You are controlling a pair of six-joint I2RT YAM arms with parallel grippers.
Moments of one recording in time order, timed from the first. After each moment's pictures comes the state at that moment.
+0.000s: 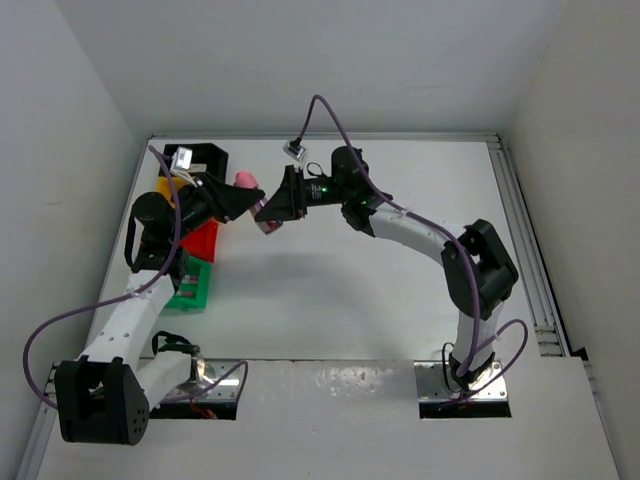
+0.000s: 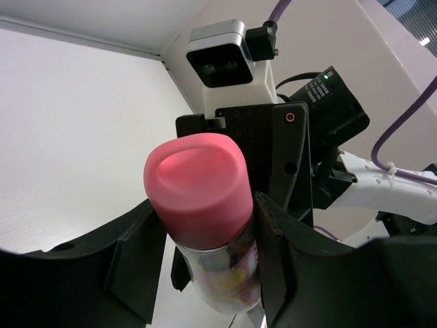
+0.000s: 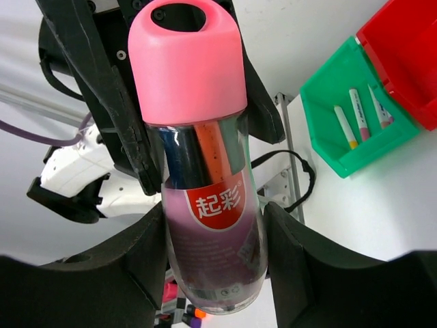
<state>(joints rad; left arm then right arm) -0.03 1.01 0.68 0.51 0.78 -0.92 0.68 1.87 1.33 0.54 -0.96 1.02</state>
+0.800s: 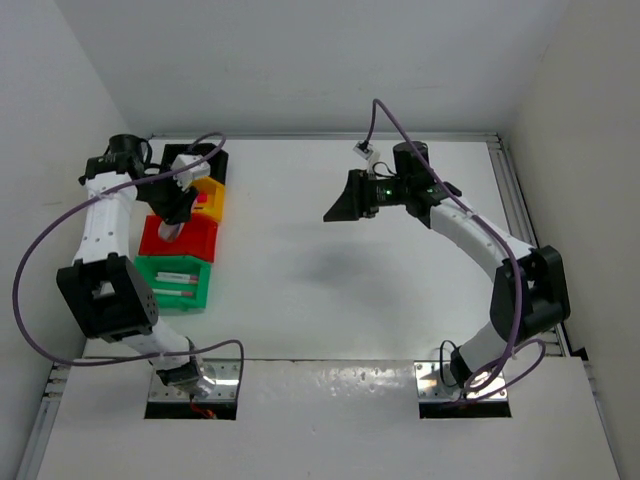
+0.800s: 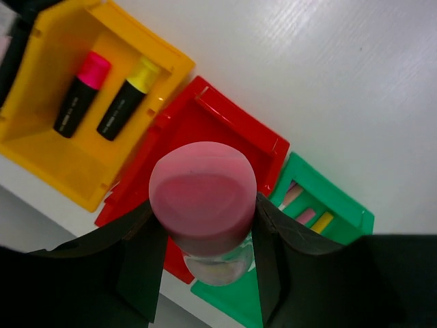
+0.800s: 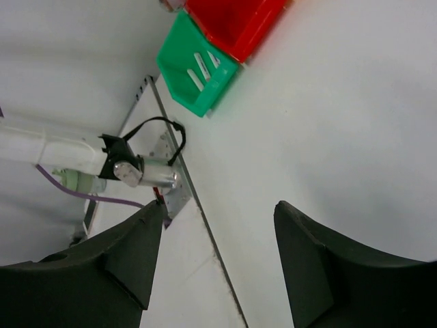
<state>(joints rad) 0.26 1.55 1.52 -1.09 0.50 1.06 0.37 1.59 1.18 -0.14 -0.91 0.42</state>
